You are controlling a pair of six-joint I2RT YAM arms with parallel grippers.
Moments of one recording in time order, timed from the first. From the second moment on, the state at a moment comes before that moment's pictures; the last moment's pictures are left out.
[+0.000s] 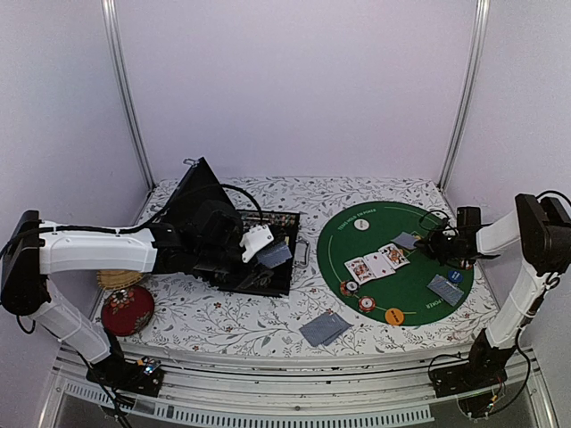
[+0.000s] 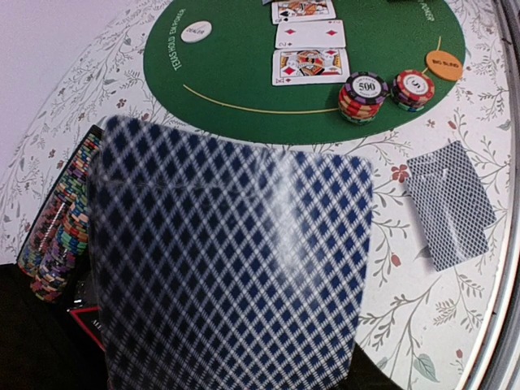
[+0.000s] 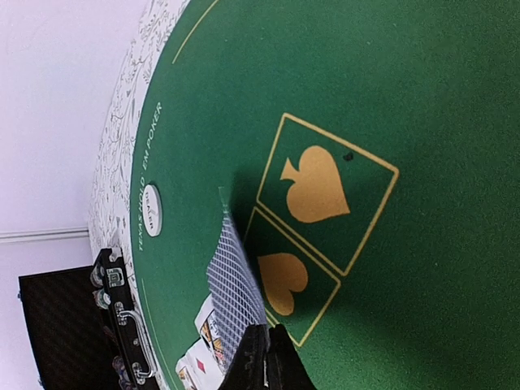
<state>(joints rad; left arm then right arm) -0.90 1.48 0.93 -0.17 0.02 0.28 -0.09 1.76 0.71 0.27 -0.52 0.78</state>
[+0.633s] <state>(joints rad) -0.90 1.48 0.93 -0.17 0.02 0.28 0.09 1.28 0.75 0.13 -0.30 0.66</state>
